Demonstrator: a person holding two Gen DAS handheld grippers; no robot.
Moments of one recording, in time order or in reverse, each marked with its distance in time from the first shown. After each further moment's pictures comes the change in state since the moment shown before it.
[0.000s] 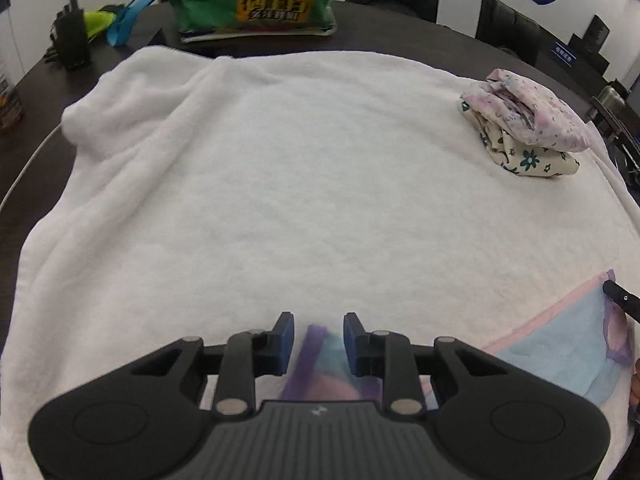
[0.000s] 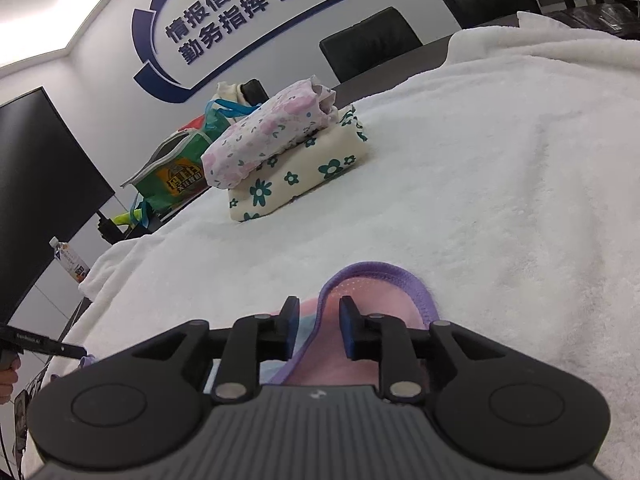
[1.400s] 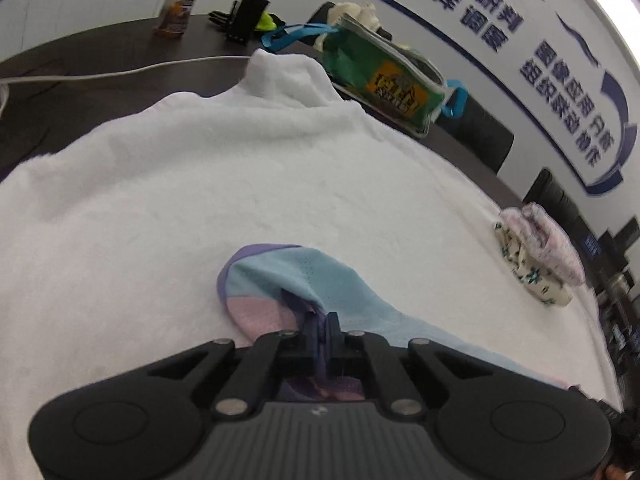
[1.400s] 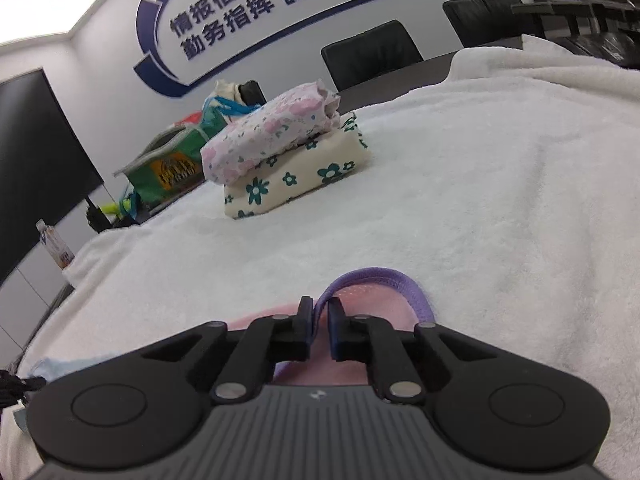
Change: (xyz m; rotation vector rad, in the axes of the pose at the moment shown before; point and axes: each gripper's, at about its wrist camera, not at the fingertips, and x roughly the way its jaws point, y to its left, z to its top) left arm -0.041 0.043 -0.152 -0.513 -0.353 -0.044; right arm -0.002 0.012 -0.005 -0.075 -0.024 -0.061
